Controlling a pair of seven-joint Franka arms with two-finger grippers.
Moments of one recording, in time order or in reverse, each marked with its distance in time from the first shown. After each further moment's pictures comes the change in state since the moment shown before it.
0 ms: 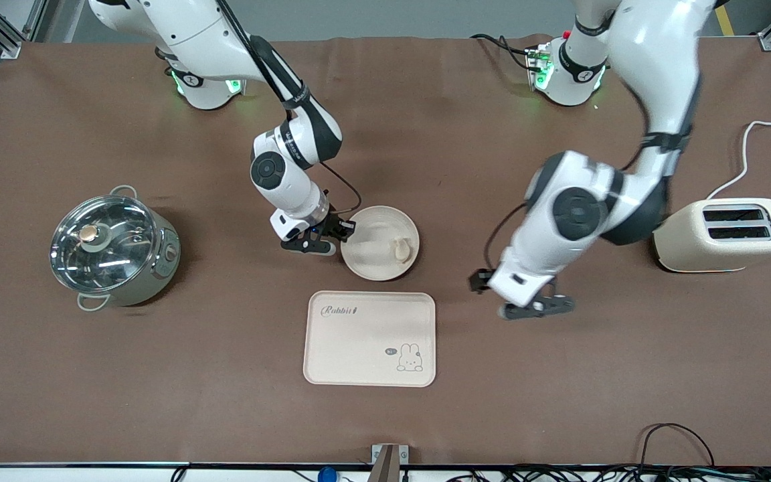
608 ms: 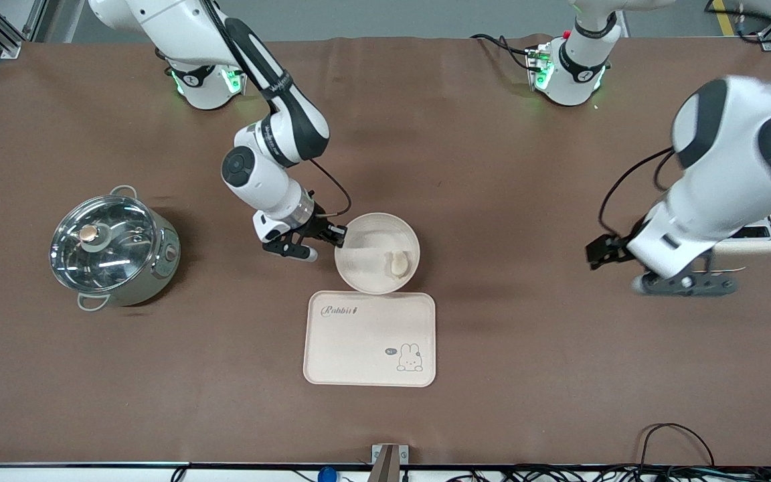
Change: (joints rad) left arm 0.197 -0.268 0.000 0.008 -0.005 -0.288 0.316; right arm -0.052 -0.115 -0.002 0.036 0.115 -0.063 -0.001
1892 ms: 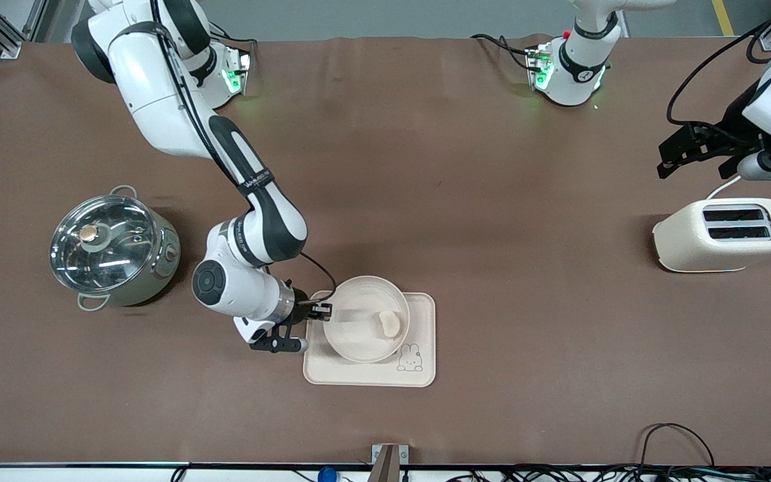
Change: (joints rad) left arm -0.040 -0.255 0.130 -0.027 -0.096 -0.231 0.053; right arm -0.172 0.485 -0.016 0.730 -0.148 -0.383 -0.267
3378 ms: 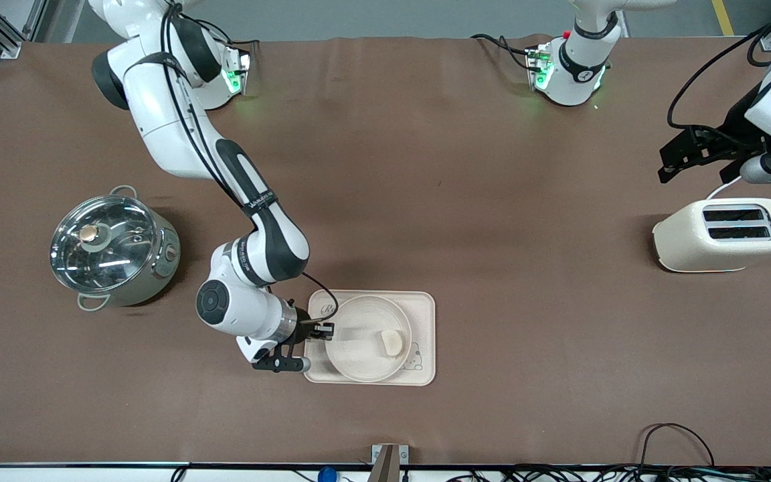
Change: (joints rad) left arm 0.001 0.004 0.000 0.005 0.000 0.021 0.000; right arm -0.017 0.156 0.006 0.232 -0.005 -0.028 0.014
